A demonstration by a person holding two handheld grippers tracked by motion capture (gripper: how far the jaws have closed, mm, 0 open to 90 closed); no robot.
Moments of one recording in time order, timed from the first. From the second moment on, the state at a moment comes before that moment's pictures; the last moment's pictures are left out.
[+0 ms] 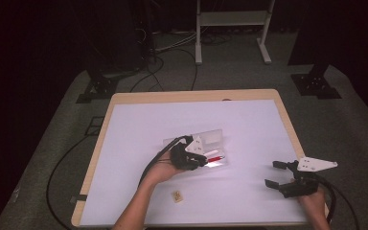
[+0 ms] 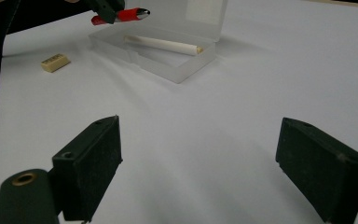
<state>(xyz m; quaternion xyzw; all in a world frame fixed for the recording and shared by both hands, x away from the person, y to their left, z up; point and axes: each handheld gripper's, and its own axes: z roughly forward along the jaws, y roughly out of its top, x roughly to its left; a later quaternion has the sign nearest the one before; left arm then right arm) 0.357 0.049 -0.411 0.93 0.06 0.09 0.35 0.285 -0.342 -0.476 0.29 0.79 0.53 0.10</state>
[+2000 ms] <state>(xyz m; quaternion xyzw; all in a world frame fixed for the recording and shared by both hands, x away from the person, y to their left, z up) 0.380 0.039 -0.442 0.94 0.08 0.08 0.33 0.285 -0.342 -0.476 0.29 0.79 0.54 0.10</state>
